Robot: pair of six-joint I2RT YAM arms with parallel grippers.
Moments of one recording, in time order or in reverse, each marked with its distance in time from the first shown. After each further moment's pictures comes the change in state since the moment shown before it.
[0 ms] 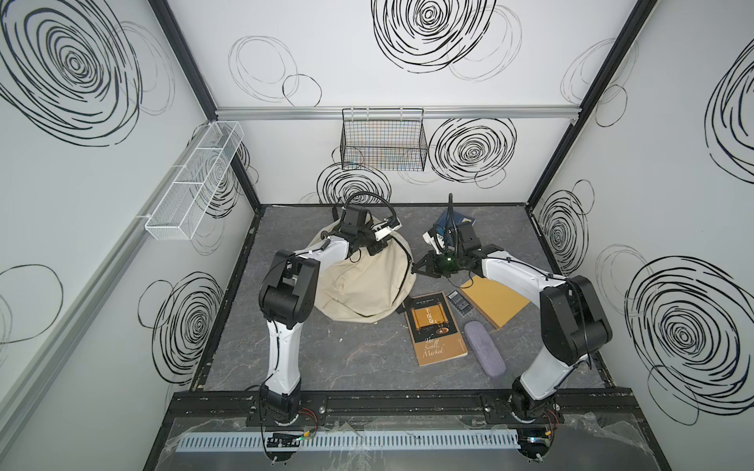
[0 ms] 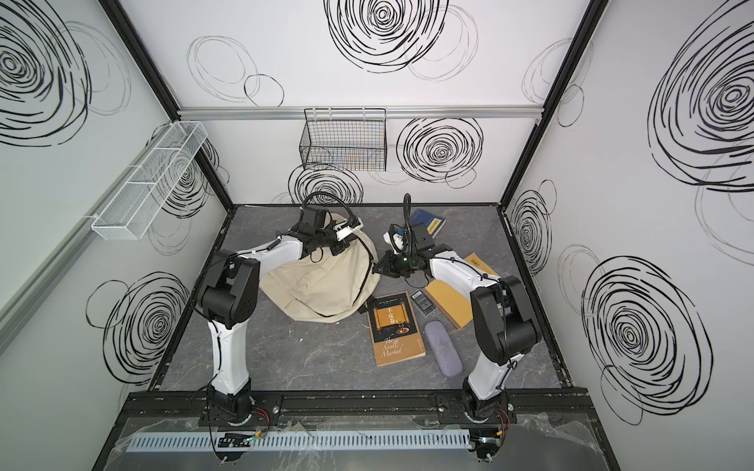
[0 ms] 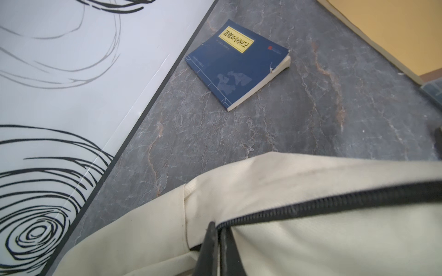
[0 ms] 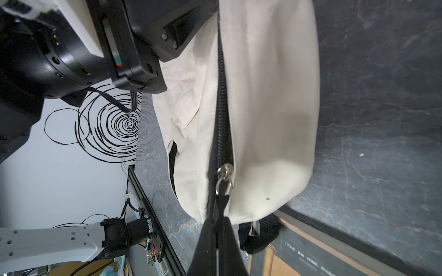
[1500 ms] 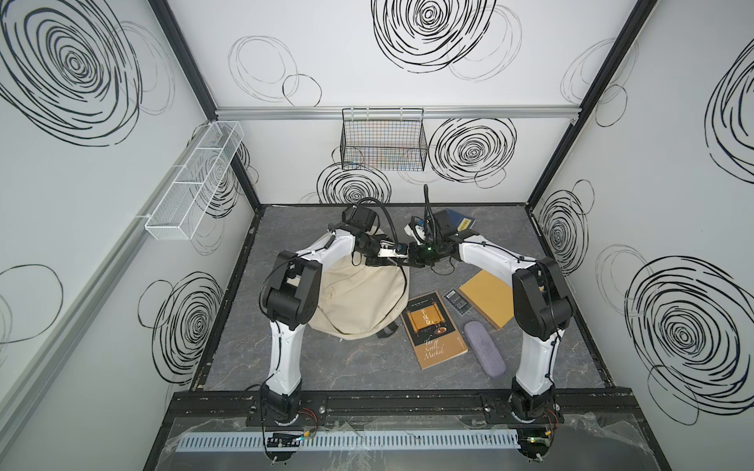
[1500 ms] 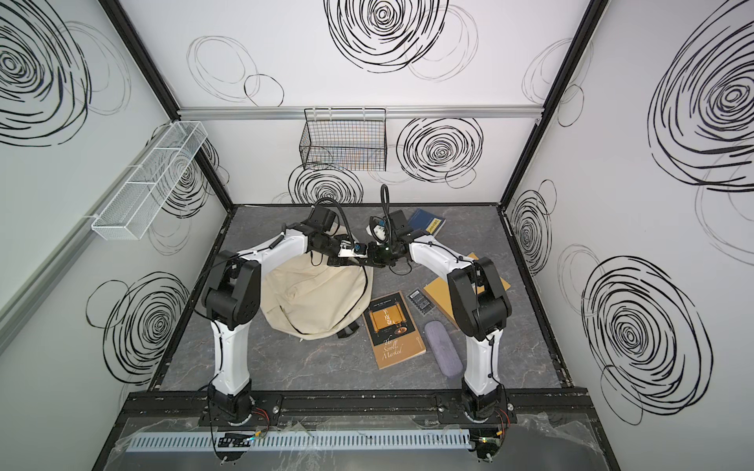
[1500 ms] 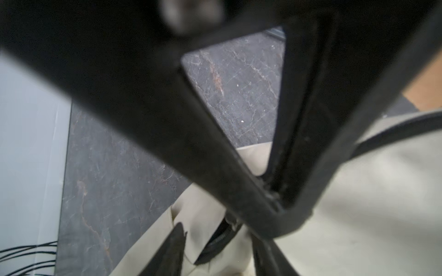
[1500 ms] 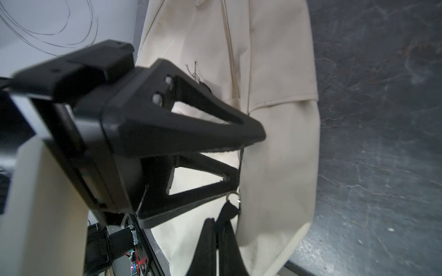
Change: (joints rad) left arm -0.056 0.008 0.134 -0.513 0.122 0.666; right arm 0.061 0.235 0.320 -0.145 0.059 -0.080
